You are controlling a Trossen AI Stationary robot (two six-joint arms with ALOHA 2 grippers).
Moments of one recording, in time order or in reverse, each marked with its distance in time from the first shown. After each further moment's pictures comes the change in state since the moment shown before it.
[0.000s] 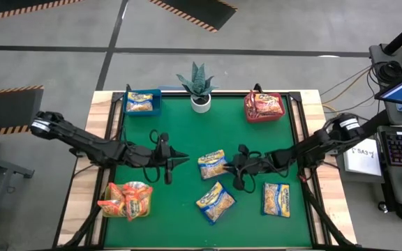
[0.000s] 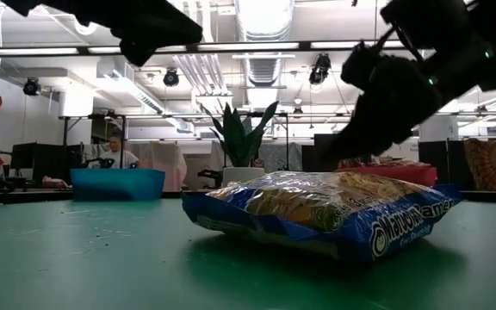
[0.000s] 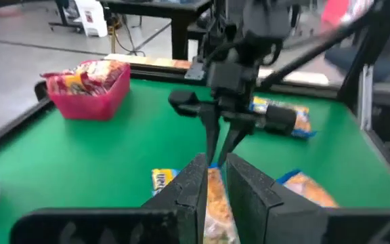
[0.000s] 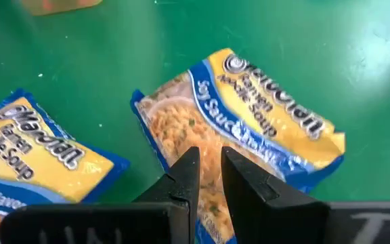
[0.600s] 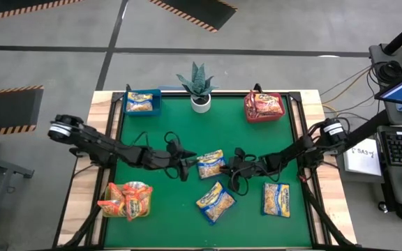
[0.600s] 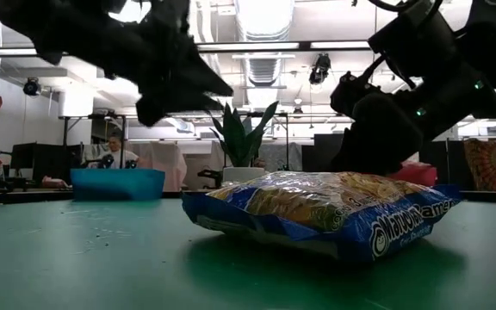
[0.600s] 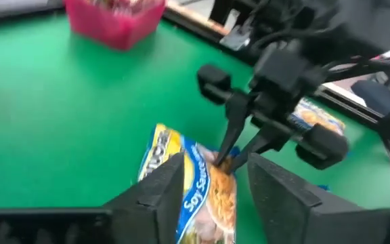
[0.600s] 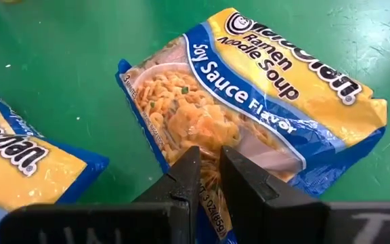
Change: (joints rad) left arm 0.076 0.298 -0.027 0.227 0.001 -0.360; right arm -0.001 0.253 0.014 0.116 0.009 0.070
